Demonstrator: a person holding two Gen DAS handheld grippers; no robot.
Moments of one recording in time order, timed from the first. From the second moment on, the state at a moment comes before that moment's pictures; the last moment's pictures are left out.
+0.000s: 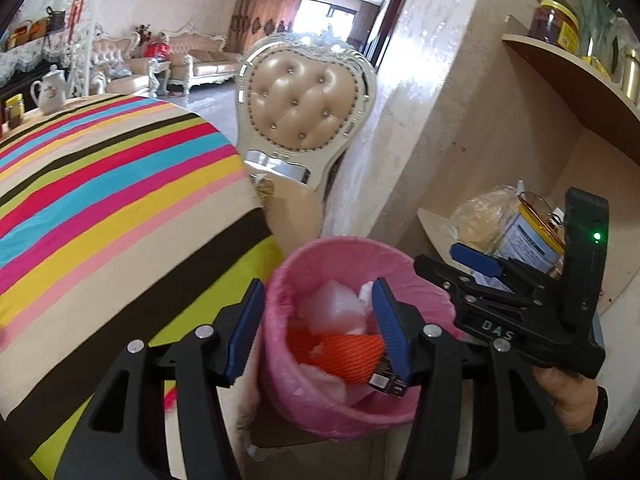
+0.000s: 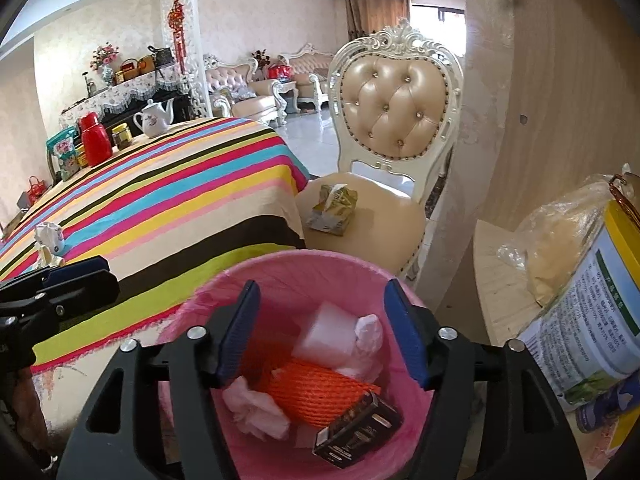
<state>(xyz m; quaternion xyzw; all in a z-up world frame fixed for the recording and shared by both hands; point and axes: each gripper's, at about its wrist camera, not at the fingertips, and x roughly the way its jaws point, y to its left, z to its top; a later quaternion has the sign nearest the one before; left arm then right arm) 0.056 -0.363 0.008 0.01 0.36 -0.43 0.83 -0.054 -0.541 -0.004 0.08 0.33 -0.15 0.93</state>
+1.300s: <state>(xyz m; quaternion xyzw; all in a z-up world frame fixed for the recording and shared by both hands) 0.101 -0.146 0.021 -0.01 0.30 -0.15 0.94 0.014 -0.389 0.009 0.04 0.31 -0.01 0.95</state>
